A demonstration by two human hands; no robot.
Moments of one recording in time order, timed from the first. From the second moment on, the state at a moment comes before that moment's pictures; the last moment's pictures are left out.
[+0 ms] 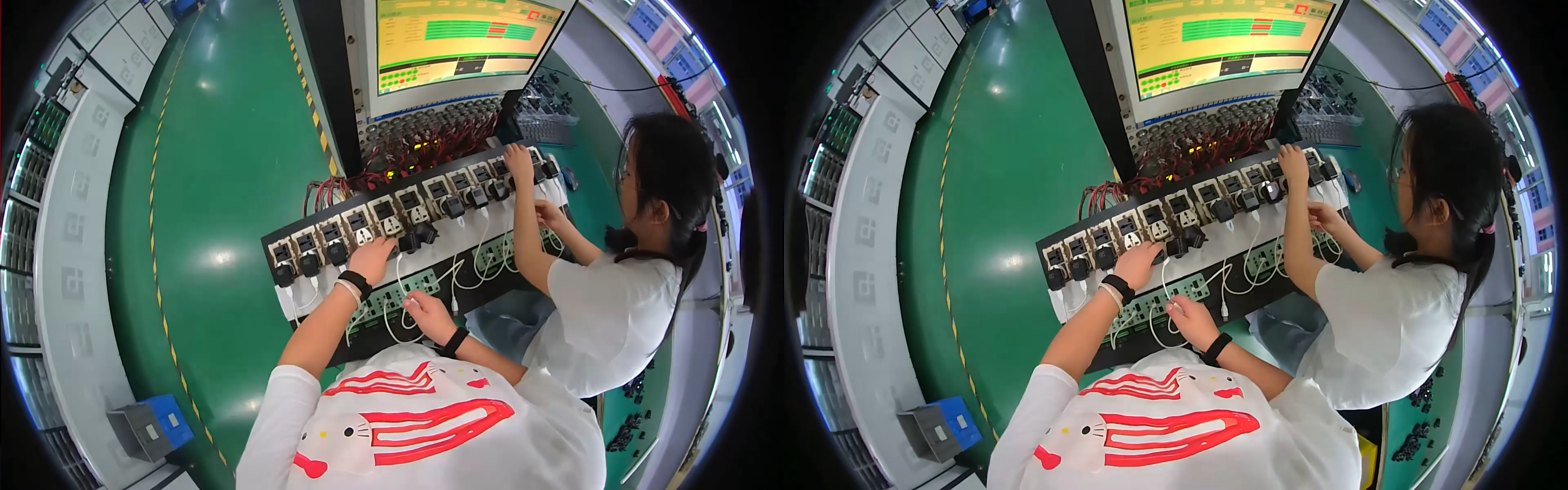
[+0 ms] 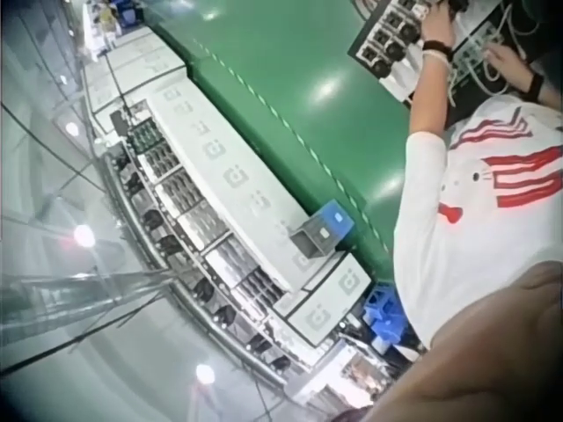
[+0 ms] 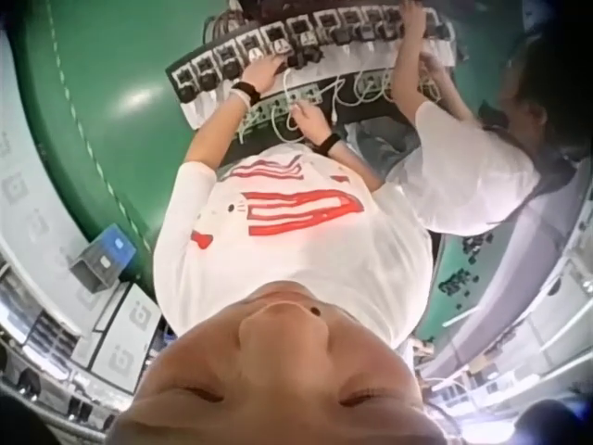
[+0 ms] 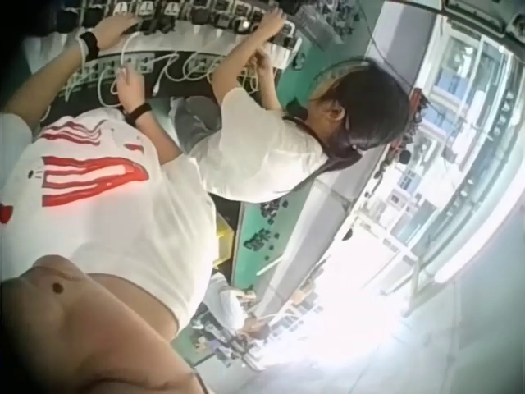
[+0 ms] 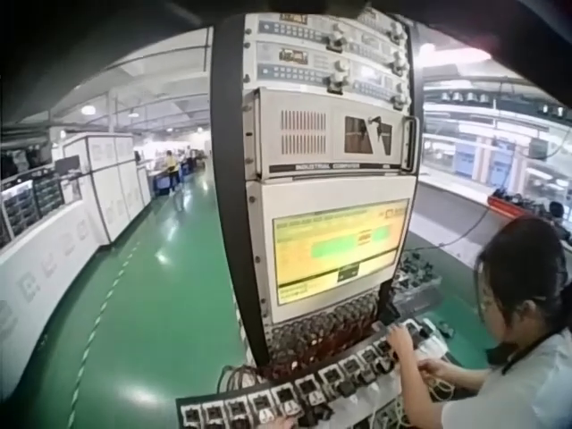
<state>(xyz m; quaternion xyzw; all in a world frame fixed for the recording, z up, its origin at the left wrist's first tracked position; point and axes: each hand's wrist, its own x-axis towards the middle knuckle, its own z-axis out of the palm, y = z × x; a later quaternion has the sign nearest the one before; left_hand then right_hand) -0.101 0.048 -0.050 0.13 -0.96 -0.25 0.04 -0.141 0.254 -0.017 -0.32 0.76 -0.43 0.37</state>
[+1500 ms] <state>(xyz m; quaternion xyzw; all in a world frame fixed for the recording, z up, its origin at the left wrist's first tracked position) 0.000 0.096 -0.012 0.32 -0.58 -0.74 0.08 -0.140 0.202 0.004 -0.51 0.72 -0.38 0.26</state>
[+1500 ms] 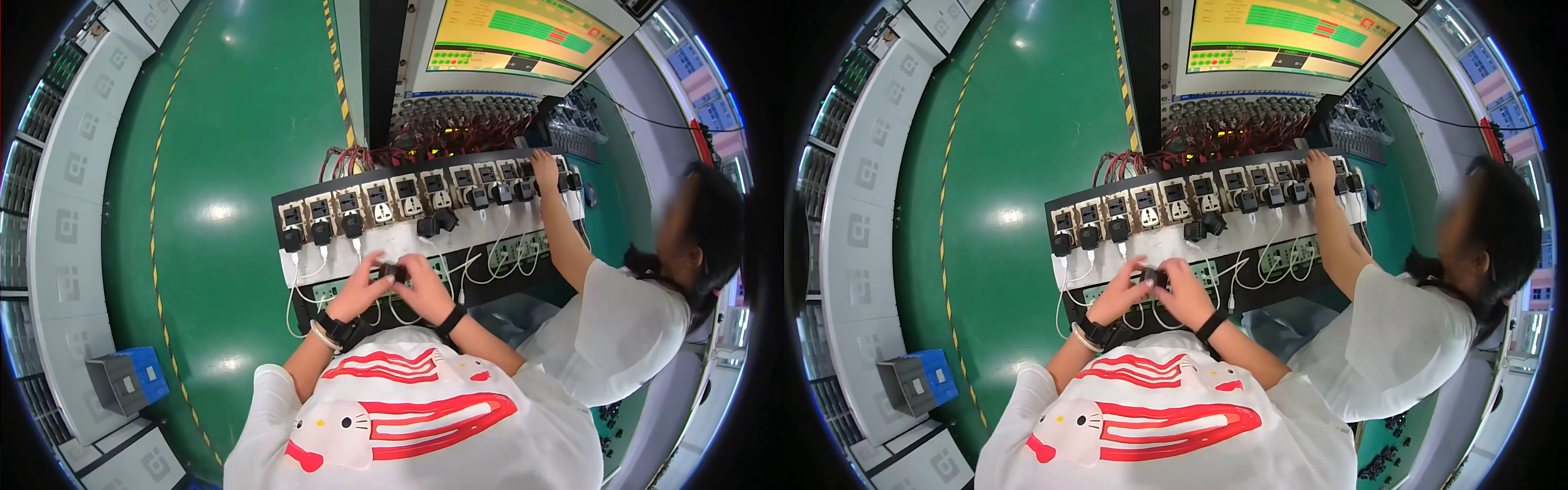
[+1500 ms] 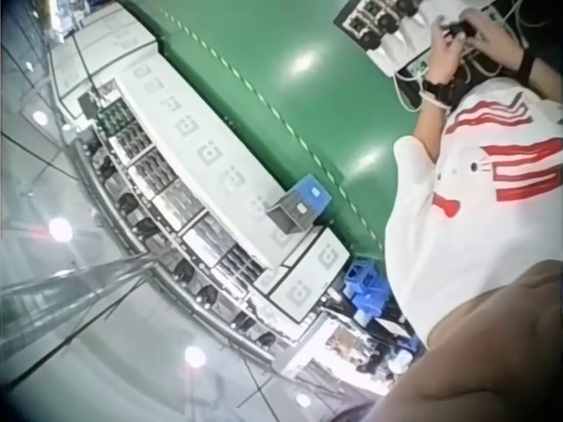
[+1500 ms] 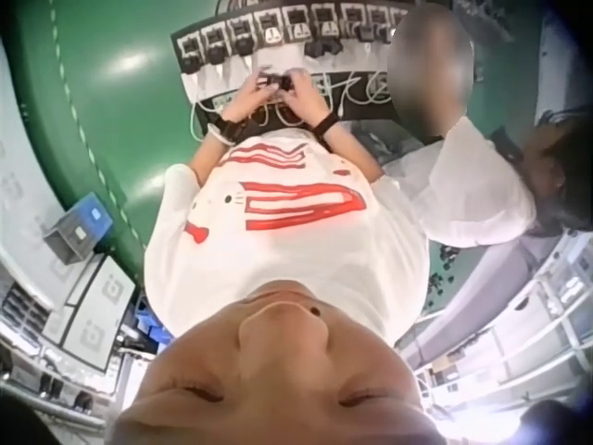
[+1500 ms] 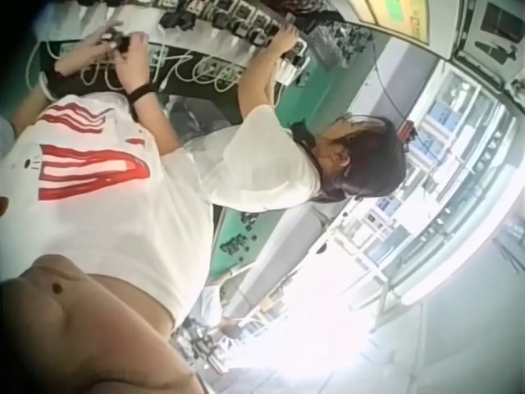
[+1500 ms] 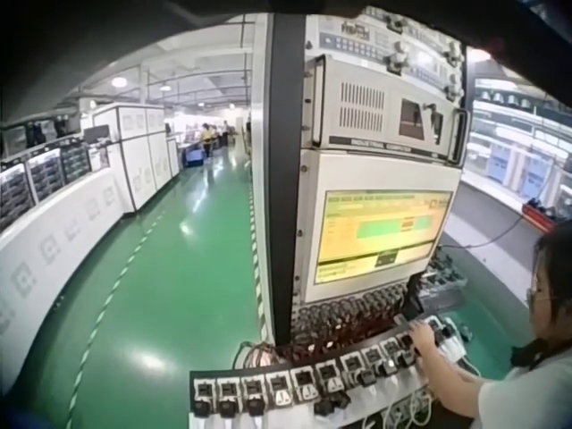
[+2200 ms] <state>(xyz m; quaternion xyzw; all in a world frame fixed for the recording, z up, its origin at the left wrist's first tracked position) 0.065 0.071 -0.037 0.44 -0.60 -0.64 0.18 -0.144 0.099 -0.043 -0.36 0.90 -0.16 0.17</state>
